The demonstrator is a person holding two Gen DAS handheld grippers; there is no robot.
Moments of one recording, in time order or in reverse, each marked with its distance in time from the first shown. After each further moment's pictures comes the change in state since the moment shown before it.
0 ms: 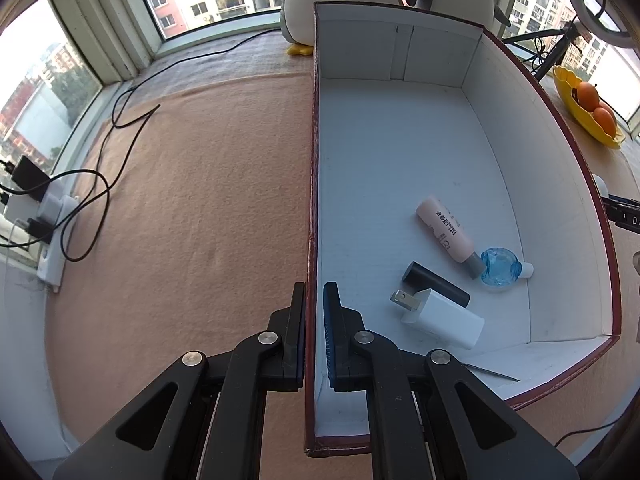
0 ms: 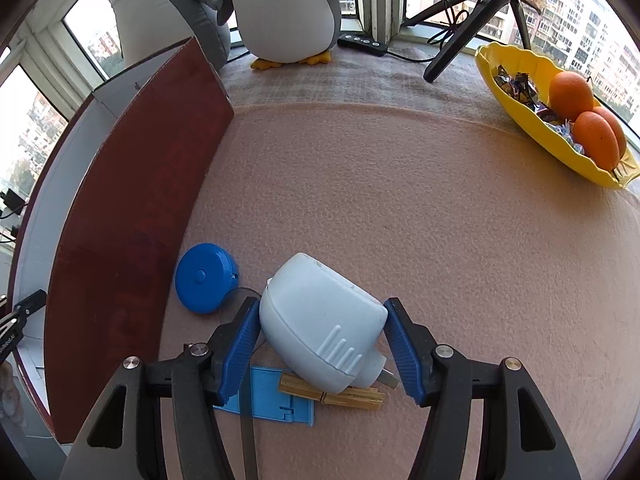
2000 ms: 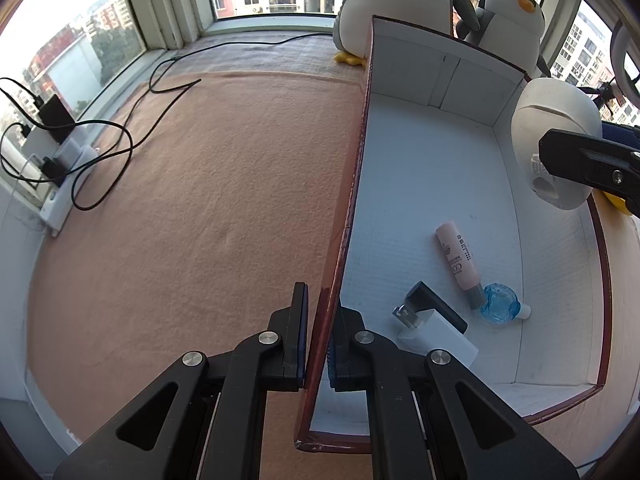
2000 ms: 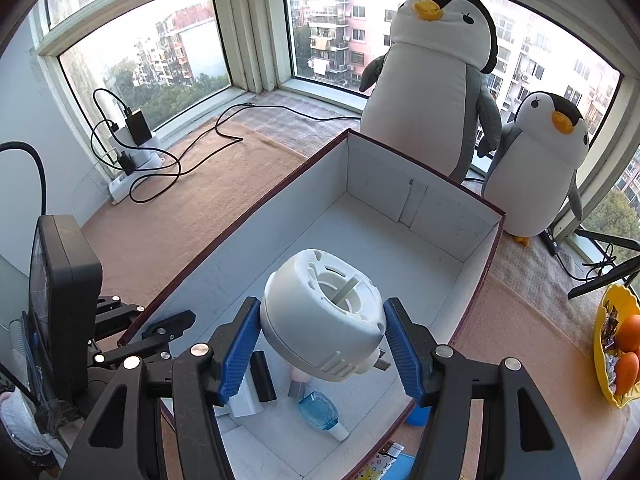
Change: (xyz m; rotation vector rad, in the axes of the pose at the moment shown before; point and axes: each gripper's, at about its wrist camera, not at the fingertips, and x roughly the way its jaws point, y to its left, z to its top) left arm -0.002 0.012 -0.009 -0.205 -0.042 0.012; right arm -0.052 0.210 0.038 -0.537 -0.137 0.162
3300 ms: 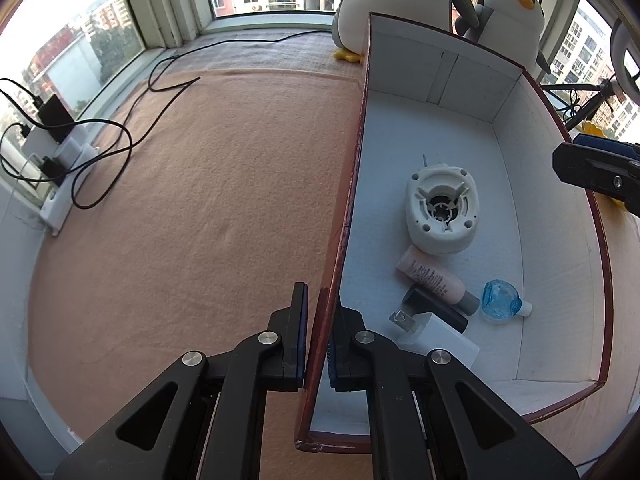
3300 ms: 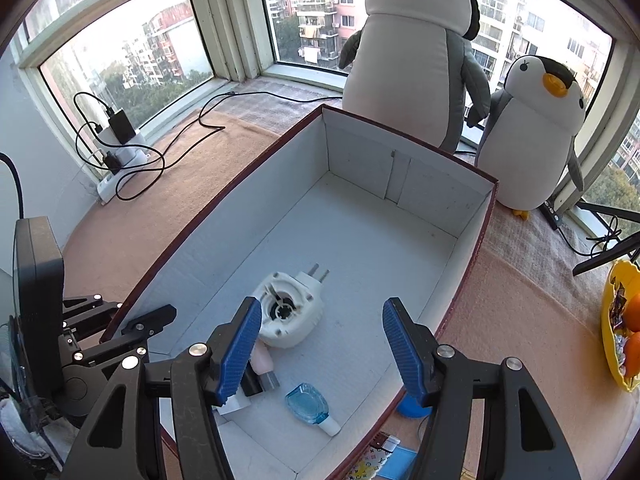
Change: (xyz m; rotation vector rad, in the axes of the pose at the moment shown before) left arm 0.000 0.000 -0.003 0.010 0.009 0.001; right arm 0.001 -0.025 -0.011 0.081 0.033 0.009
